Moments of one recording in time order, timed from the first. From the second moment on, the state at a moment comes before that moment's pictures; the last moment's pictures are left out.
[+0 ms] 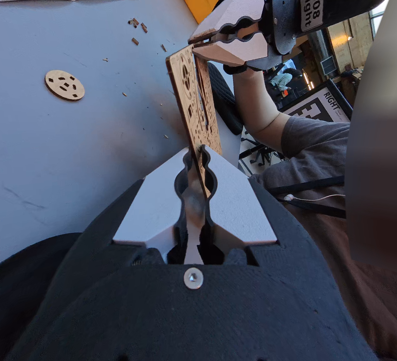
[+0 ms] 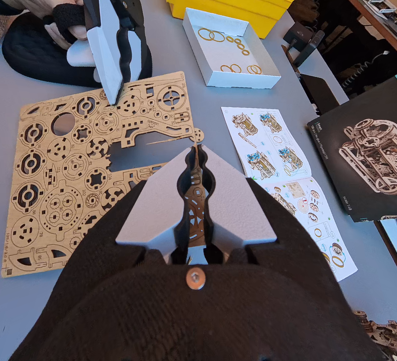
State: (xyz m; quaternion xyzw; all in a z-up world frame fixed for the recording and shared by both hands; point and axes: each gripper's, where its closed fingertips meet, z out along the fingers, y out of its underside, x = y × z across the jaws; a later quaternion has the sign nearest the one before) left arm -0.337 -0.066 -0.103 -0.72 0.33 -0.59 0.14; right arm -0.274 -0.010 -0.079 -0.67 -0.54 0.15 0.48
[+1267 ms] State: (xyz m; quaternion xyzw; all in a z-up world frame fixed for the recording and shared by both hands) left arm -0.331 -0.072 -0.079 -0.69 0.36 -0.60 0.17; right arm -0.318 -0.019 -0.063 -0.74 -0.56 0.33 0.19
